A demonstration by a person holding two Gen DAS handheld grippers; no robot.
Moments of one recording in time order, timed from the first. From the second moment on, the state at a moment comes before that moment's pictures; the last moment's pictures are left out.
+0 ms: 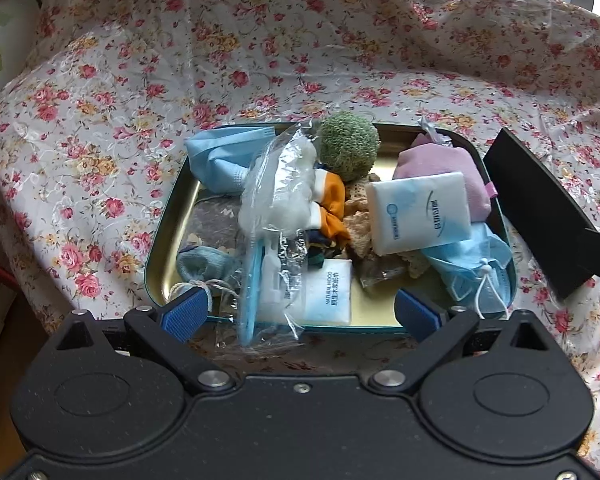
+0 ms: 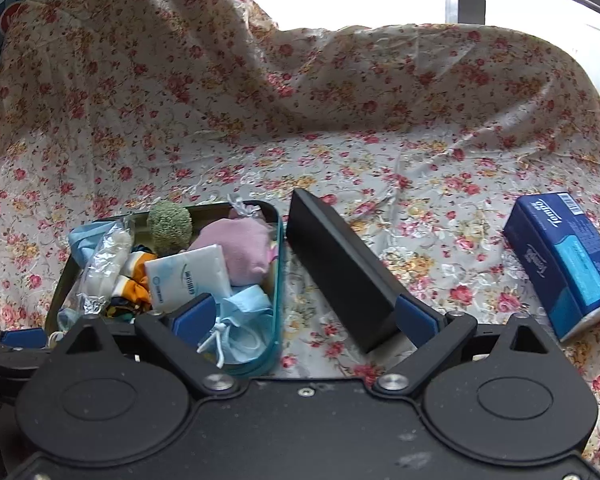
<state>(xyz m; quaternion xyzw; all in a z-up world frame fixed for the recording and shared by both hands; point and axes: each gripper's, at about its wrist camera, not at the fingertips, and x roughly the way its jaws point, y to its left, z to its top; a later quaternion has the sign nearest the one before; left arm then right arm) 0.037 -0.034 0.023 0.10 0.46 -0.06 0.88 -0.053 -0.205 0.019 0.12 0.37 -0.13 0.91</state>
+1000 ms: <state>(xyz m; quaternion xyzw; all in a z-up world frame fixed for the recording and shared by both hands) 0.044 -0.025 0.020 0.10 0.47 -0.05 0.87 -0.046 -0.191 0.017 0.11 0.38 -0.10 0.91</state>
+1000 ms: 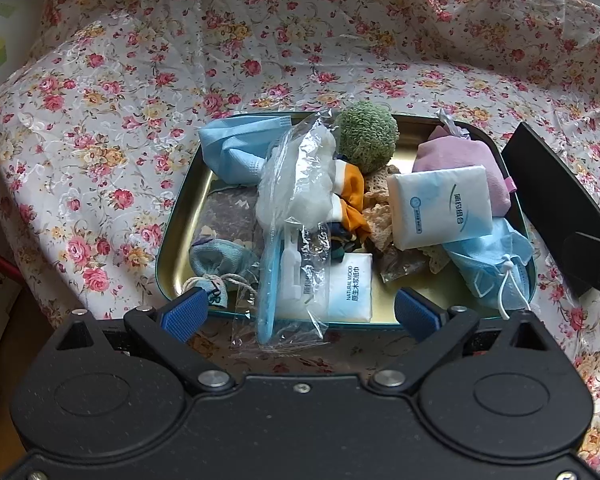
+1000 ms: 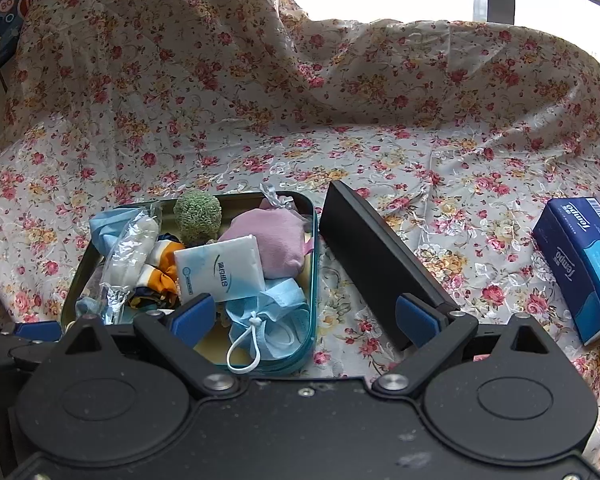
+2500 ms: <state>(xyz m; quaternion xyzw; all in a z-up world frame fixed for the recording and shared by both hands) 0.046 -0.022 0.013 0.11 0.49 -0.05 0.87 -0.041 -0.188 0.007 0.11 0.41 -0.09 0.90</state>
